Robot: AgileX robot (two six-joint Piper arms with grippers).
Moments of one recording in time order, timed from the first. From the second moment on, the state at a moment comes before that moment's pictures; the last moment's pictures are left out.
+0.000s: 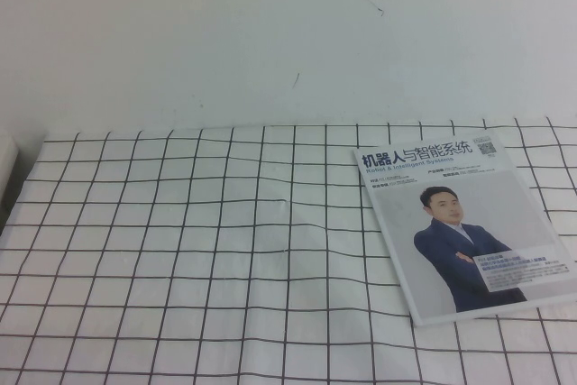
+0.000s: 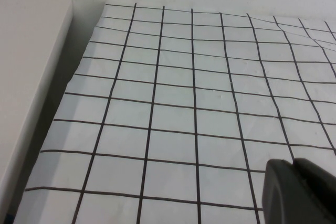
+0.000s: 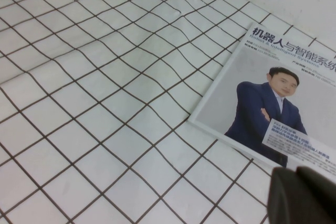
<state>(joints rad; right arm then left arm) 0.08 0.18 -0.42 0.54 0.94 -0.79 -0.06 -0.01 0.02 -0.01 0.37 -0.20</state>
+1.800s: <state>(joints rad) -0.05 -0.01 0.02 0.66 0.51 -0.95 -0.06 -0.01 0.02 -0.02 0.37 -0.19</state>
